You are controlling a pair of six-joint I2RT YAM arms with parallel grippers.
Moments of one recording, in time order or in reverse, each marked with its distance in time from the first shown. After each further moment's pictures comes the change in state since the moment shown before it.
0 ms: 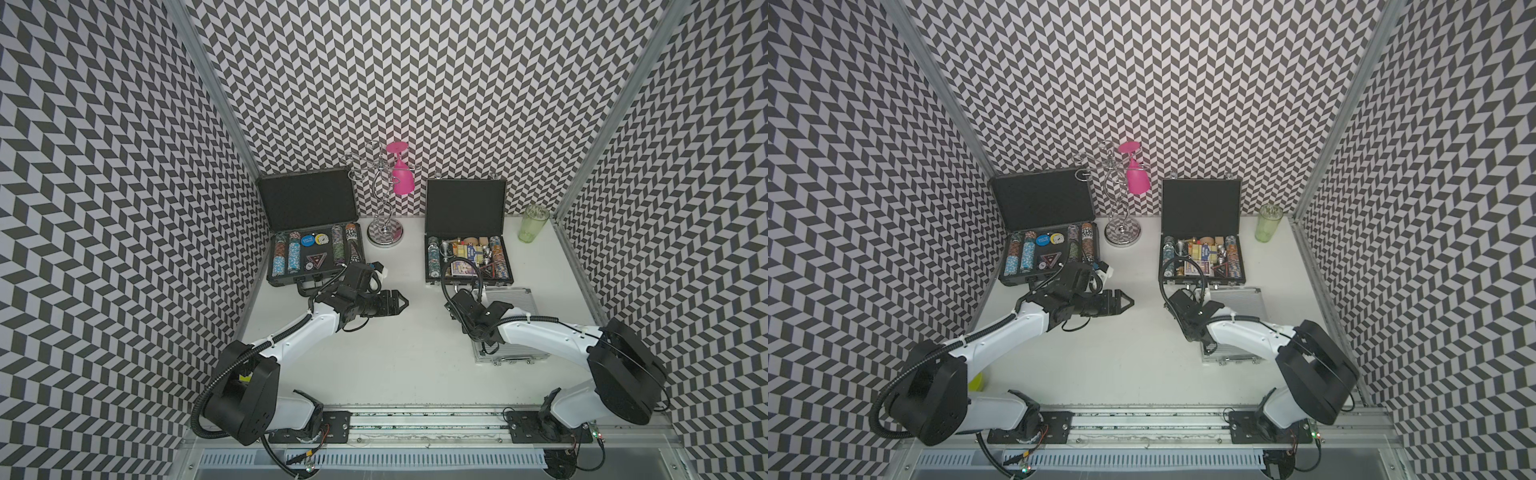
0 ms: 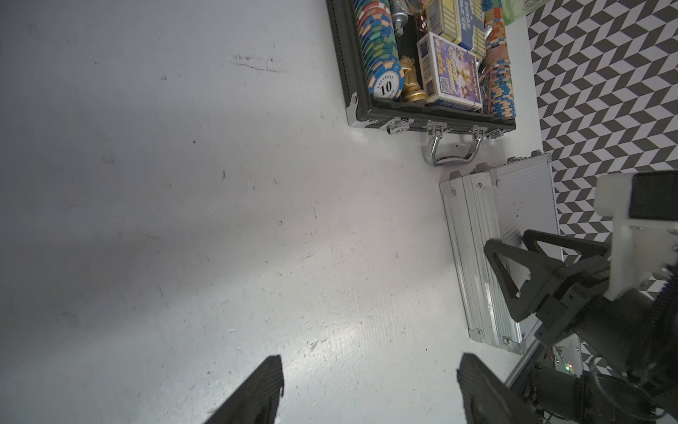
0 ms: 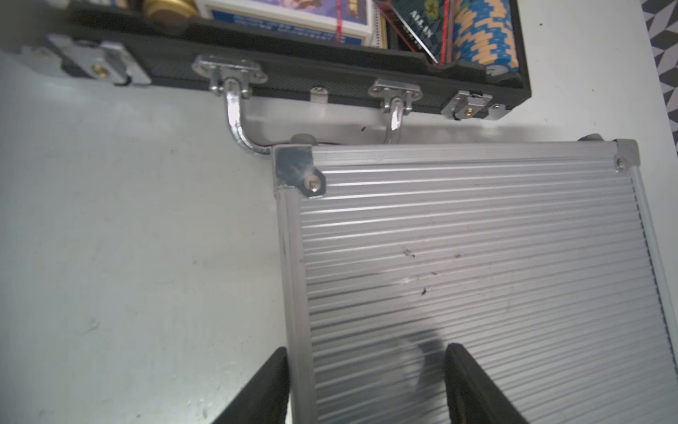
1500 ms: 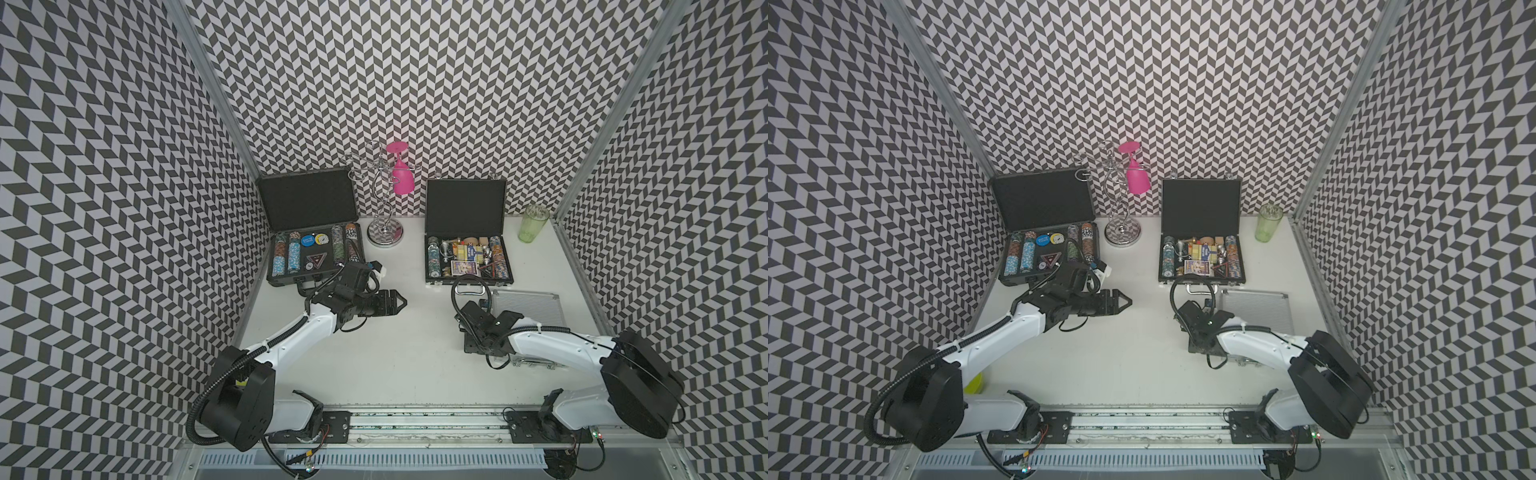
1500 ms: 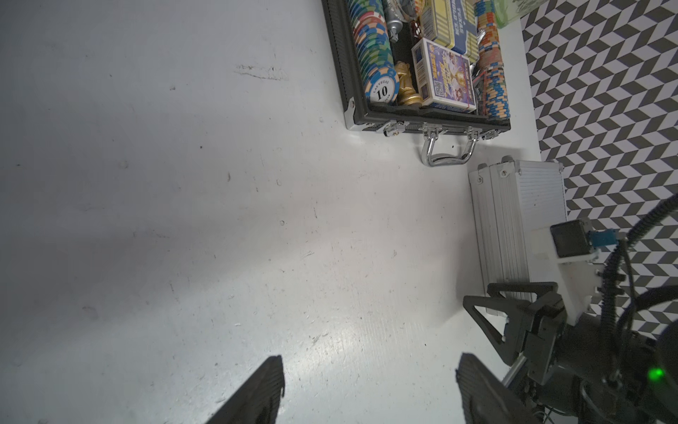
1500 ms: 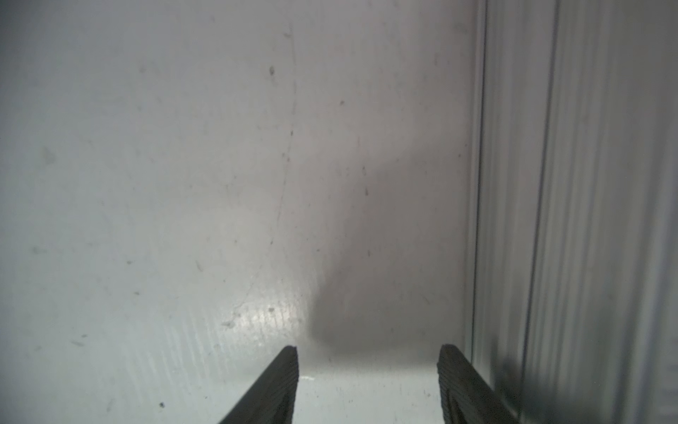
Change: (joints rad) left arm 0.015 -0.022 0.005 -0.023 0.003 0.017; right arm -0.031 -0.101 -0.117 -0.043 -0.360 0.133
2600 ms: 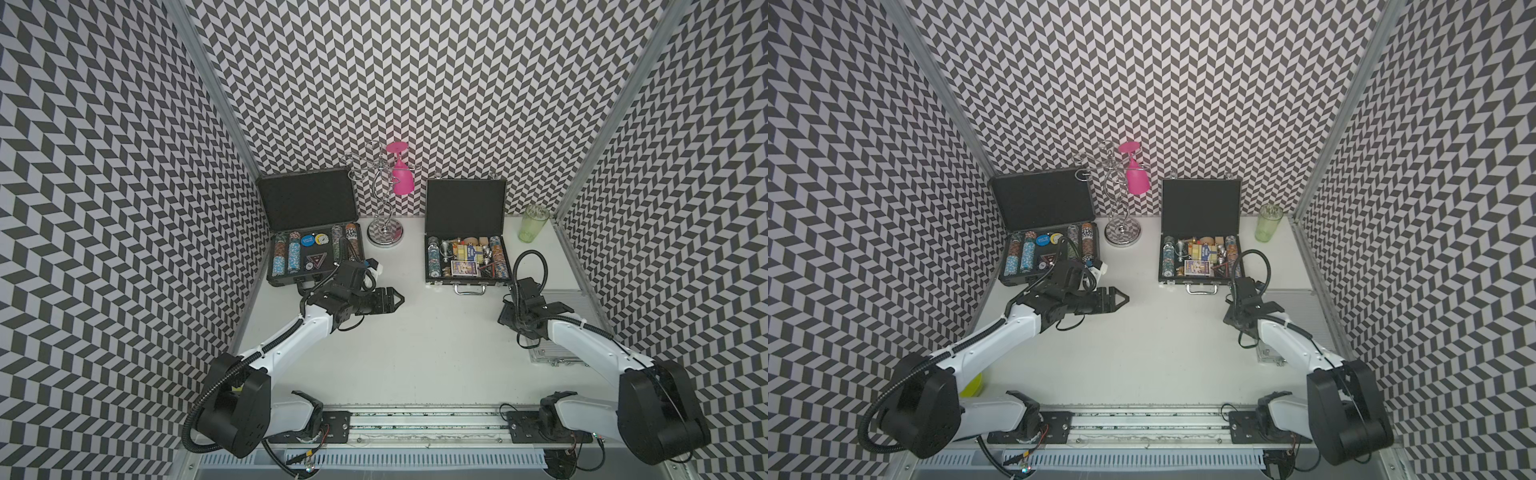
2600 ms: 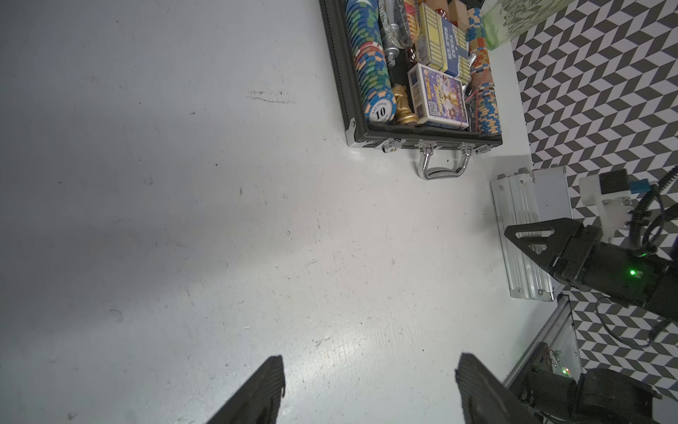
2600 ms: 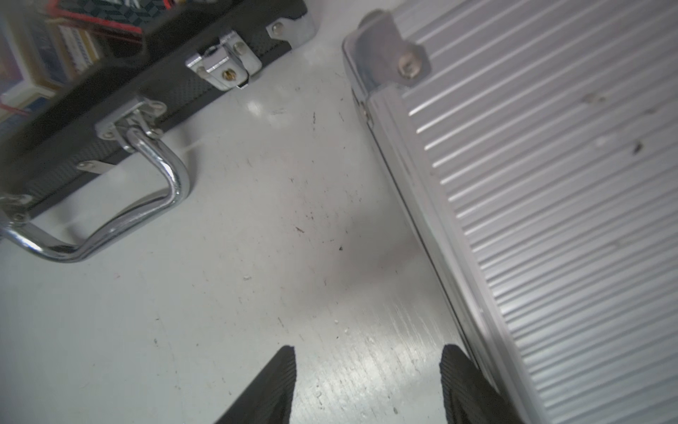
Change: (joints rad) left arm 0.021 -0.033 -0.001 -0.003 0.000 0.004; right arm -0.494 -0.126 -0.046 0.109 -0.052 -0.161
